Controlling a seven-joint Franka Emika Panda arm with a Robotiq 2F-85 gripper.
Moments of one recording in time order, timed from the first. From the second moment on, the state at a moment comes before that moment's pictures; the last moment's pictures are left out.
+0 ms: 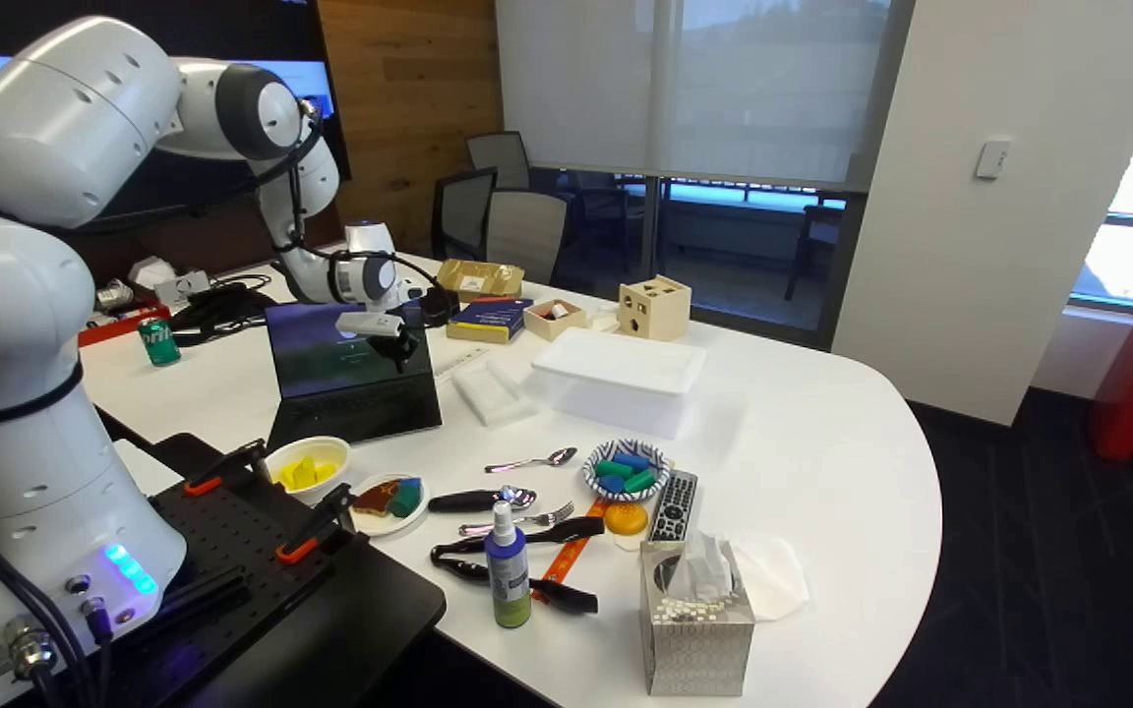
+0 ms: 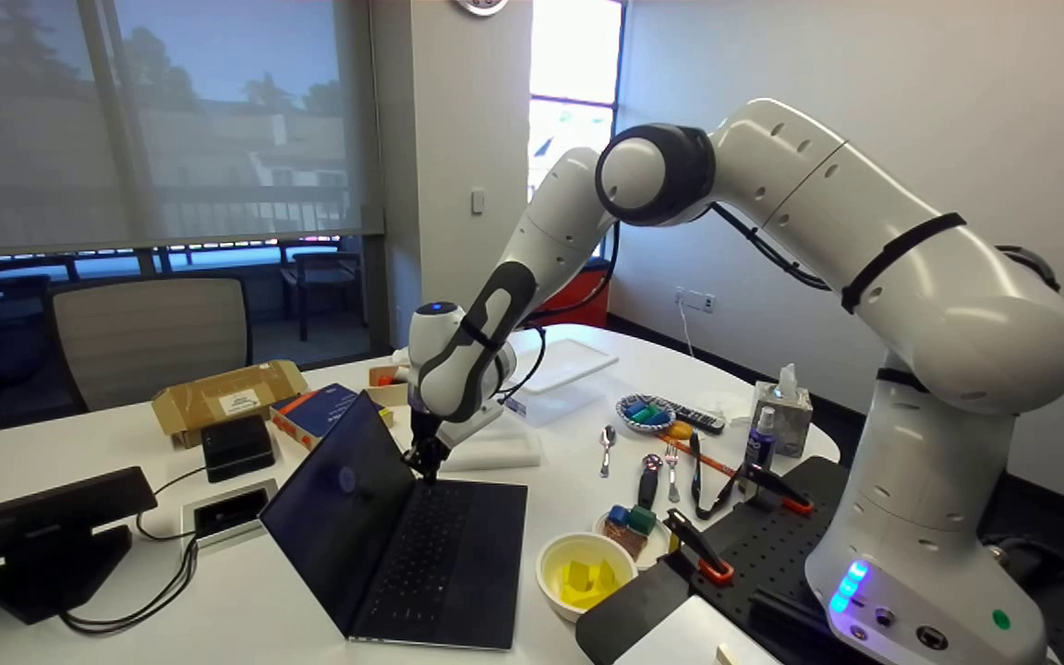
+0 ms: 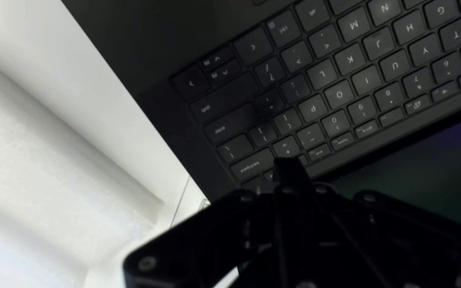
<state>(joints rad) 0.30 0.98 0.08 -1.66 -0.18 2.75 0.16</state>
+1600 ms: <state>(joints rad) 0.30 1.17 0.08 -1.40 -0.17 2.61 0.16</state>
